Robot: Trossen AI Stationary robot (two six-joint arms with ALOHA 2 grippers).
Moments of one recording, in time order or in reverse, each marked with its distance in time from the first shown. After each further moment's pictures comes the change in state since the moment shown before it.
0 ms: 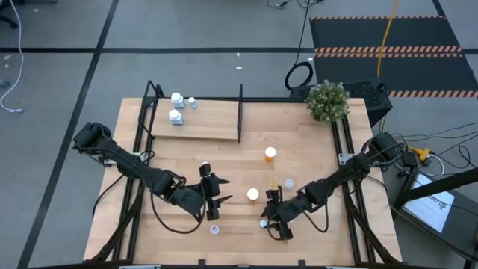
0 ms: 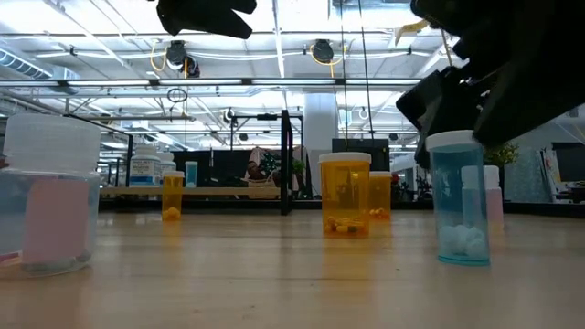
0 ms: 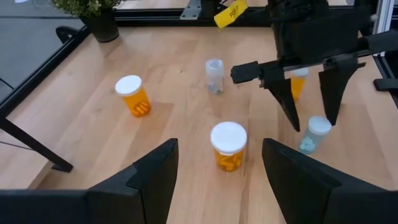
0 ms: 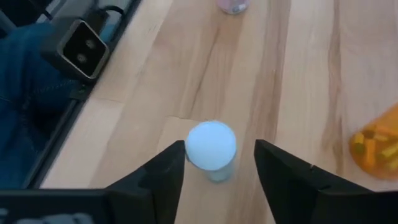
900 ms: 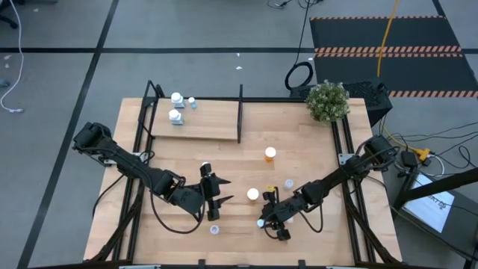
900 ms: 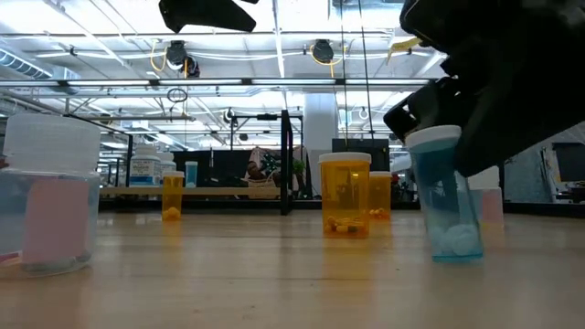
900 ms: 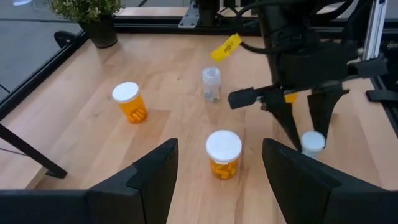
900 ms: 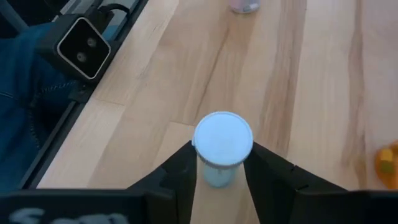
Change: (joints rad) left arm 0.000 0.000 0.000 0.040 0.000 0.001; right arm -0.019 0.064 0.000 0.095 -0.055 -0.031
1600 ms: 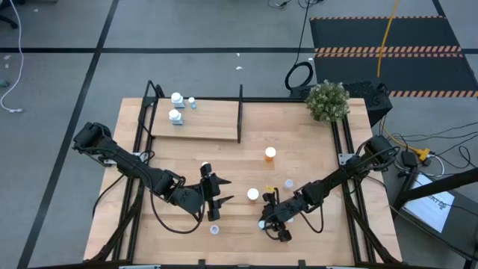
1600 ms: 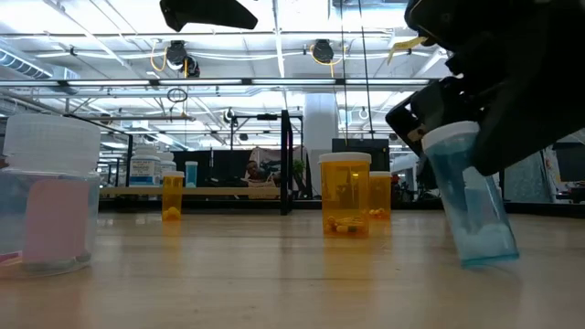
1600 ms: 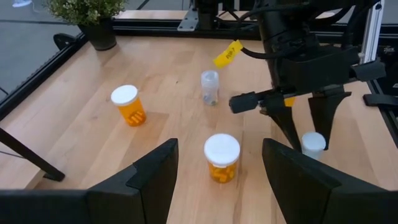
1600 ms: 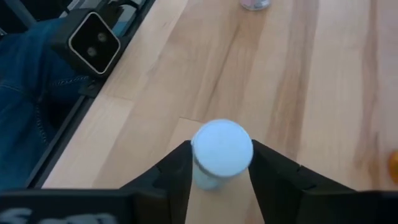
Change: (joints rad) left arm 0.000 0.000 0.000 0.013 0.000 0.005; right arm 0.012 0.000 0.000 -0.001 -0.022 -0.010
